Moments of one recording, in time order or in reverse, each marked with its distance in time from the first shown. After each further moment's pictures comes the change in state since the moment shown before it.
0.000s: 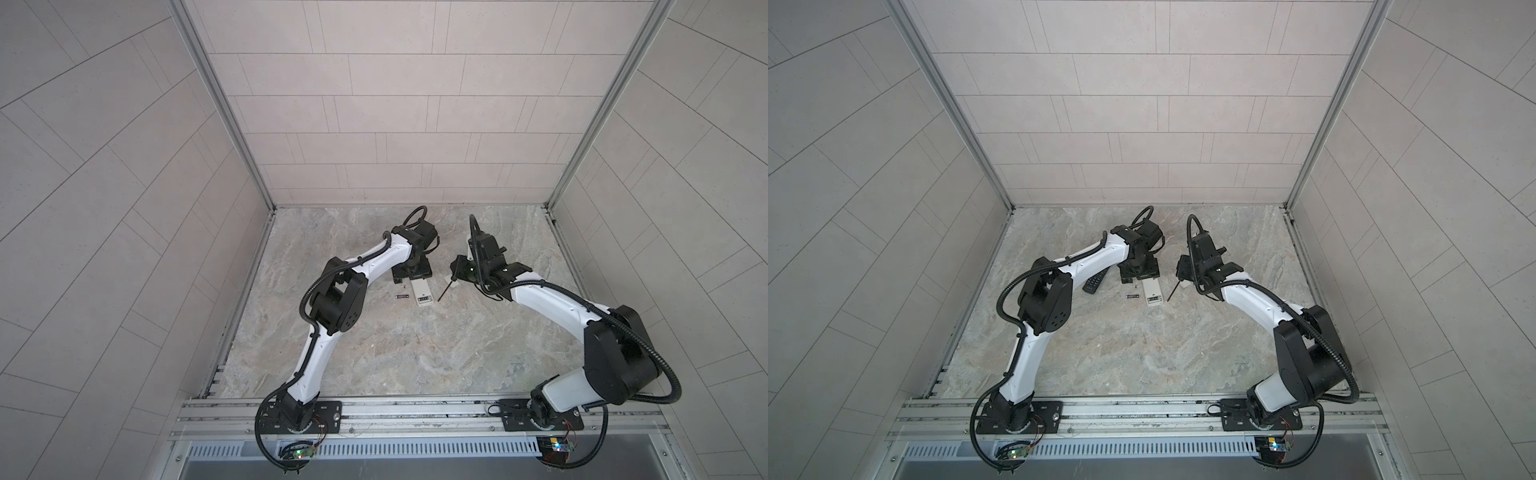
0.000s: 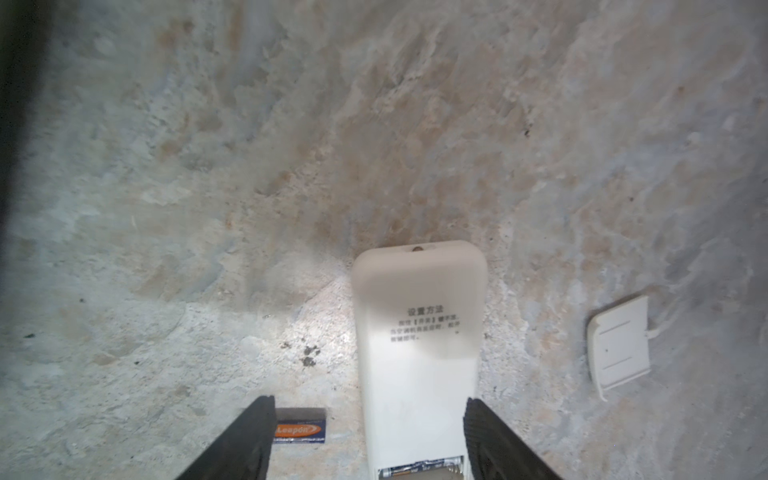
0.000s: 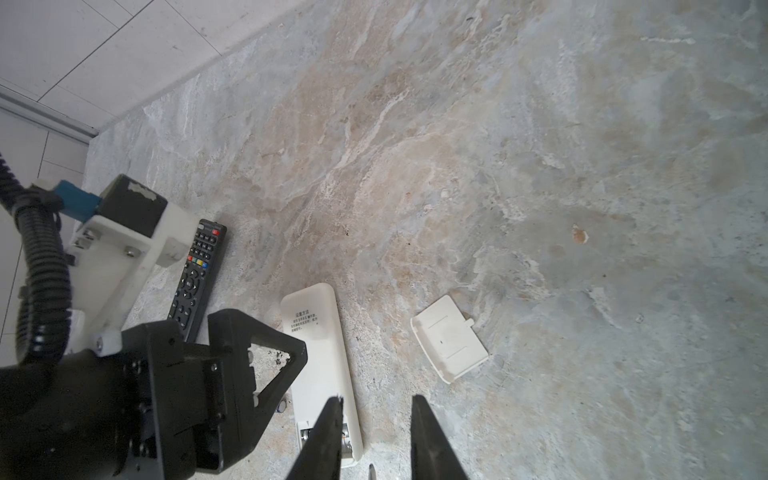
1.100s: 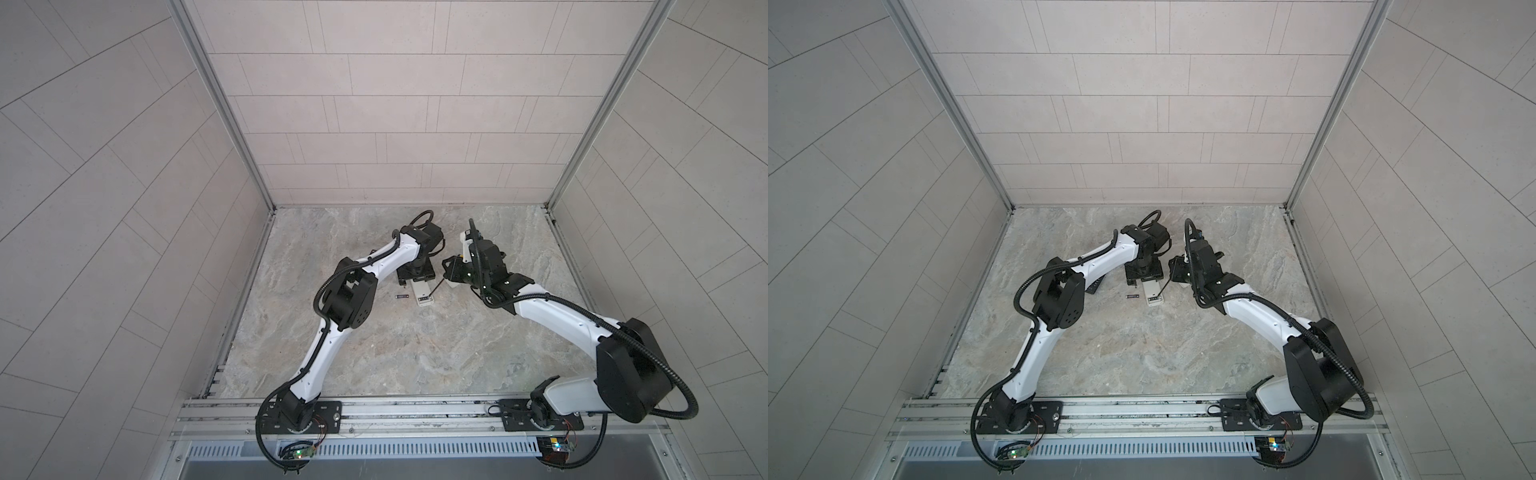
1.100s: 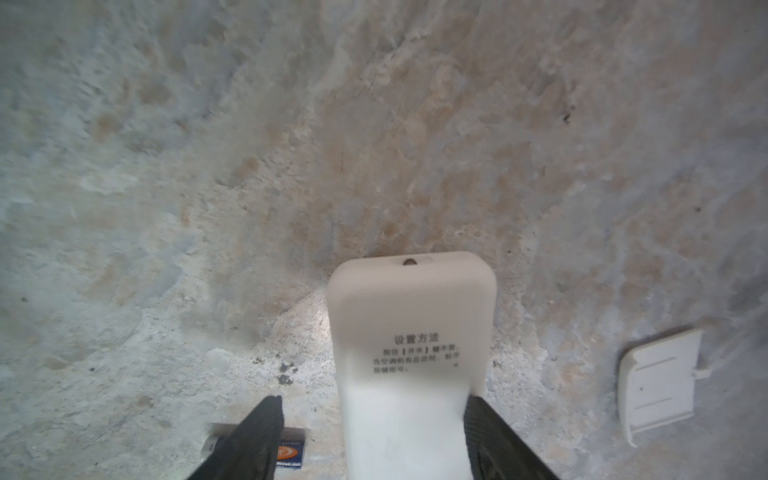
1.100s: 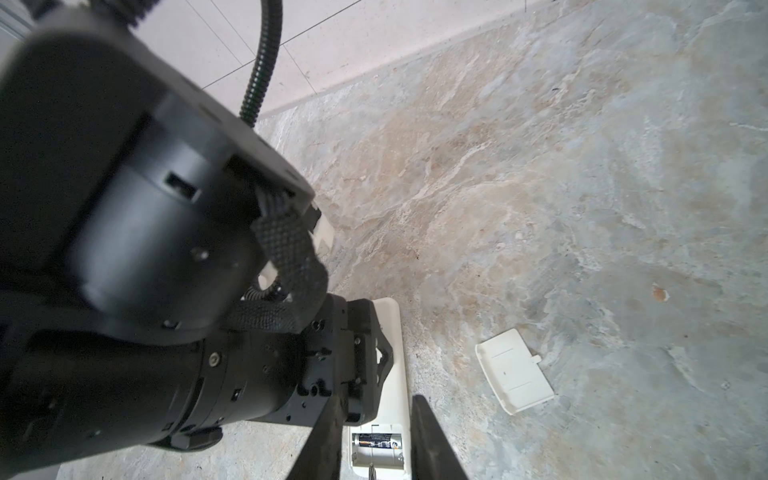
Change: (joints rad) left arm -0.003 0.120 0.145 -0.110 -0.001 -0.046; right arm 0.084 -0.087 -0.080 0.166 0.002 -0.050
